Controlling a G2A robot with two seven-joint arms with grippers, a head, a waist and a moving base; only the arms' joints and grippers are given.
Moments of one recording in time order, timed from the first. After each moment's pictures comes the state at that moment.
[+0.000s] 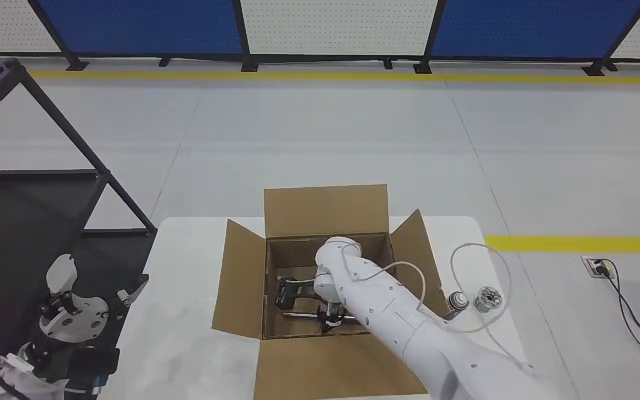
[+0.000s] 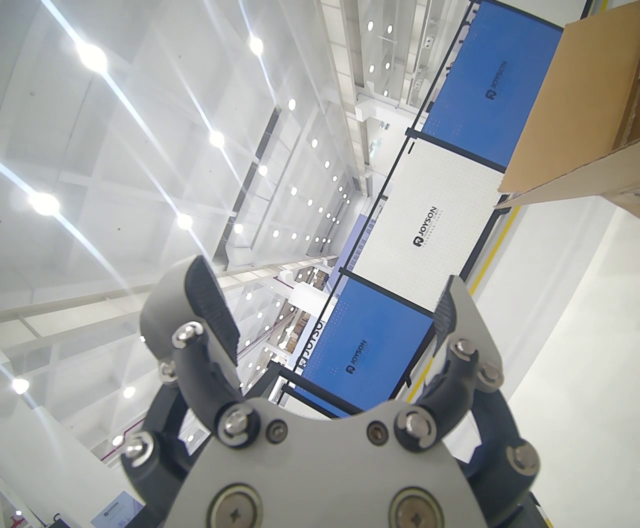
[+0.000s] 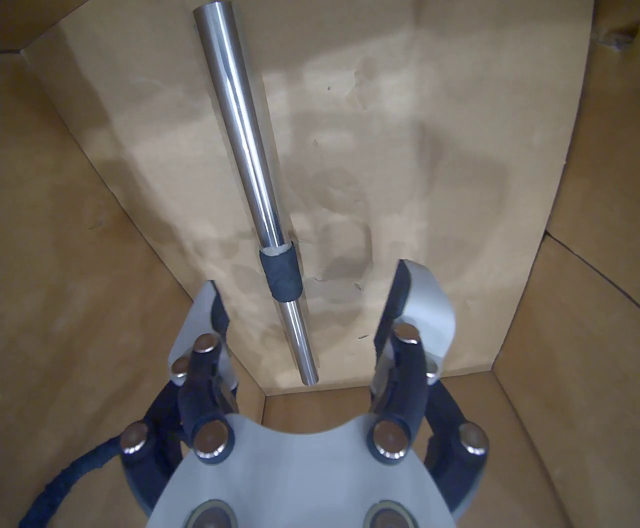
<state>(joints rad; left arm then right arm) 1.40 -1.02 -1.92 -1.68 2.09 0.07 0.89 -0.08 -1.77 0.18 -0.42 -0.74 -0.66 1.05</state>
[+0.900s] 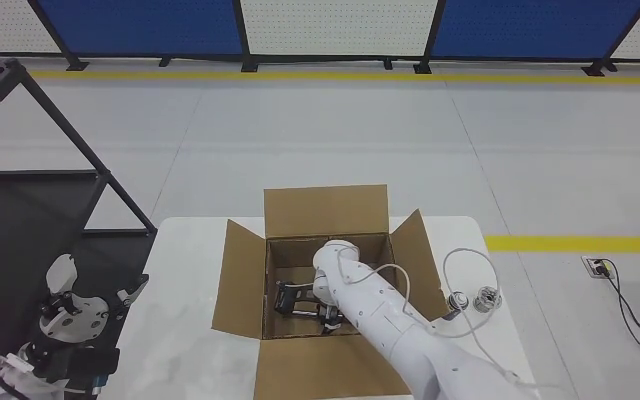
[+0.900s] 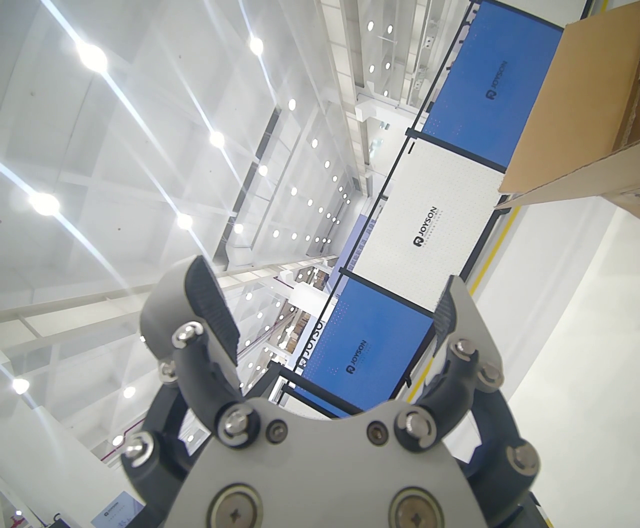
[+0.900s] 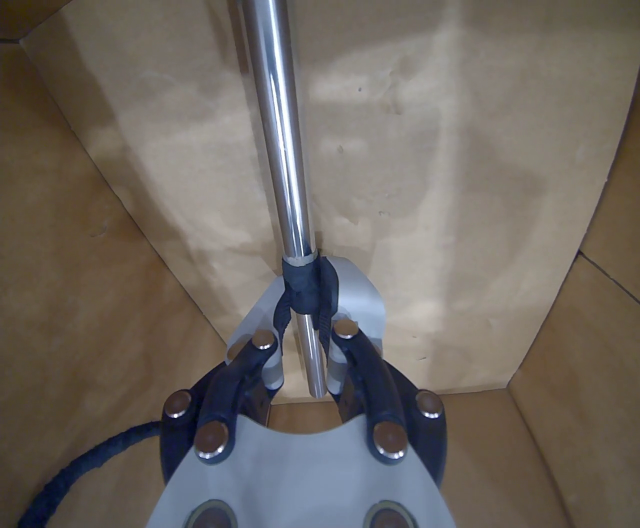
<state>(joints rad) 1.40 -1.02 -1.92 -1.68 2.09 0.07 0.89 -0.08 -1.85 0.19 -0.26 -0.79 -0.74 0.99</state>
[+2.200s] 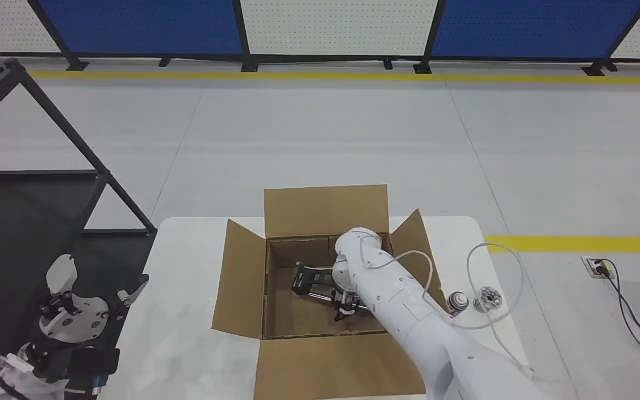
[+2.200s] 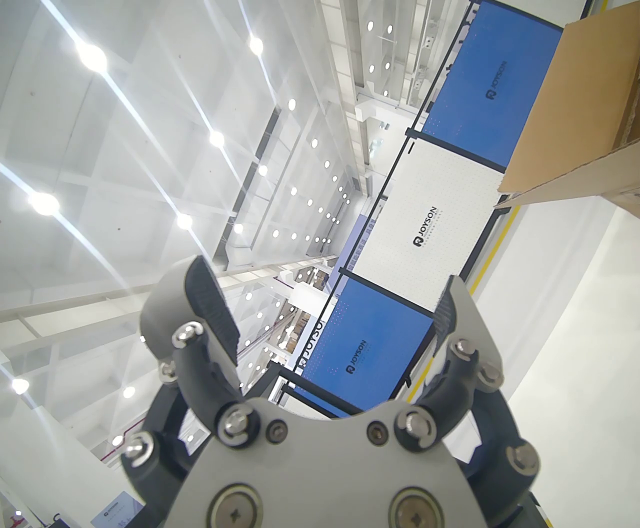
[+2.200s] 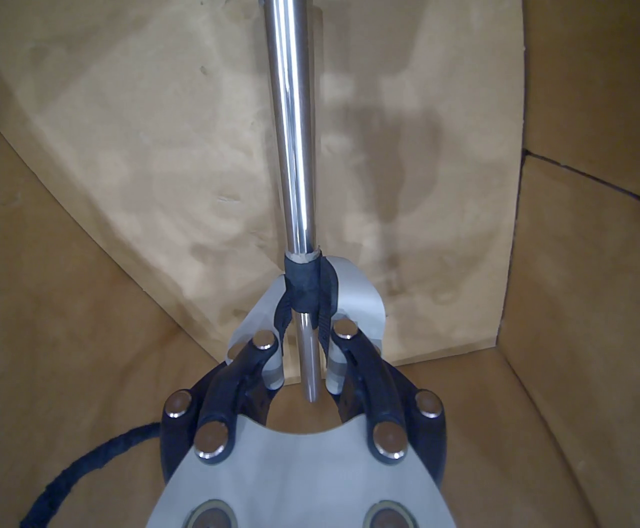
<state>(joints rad) 1.40 -1.02 -1.92 -1.68 2.09 0.07 0.89 -0.05 -1.81 0.26 -0.21 -0.80 -0.72 0.97</state>
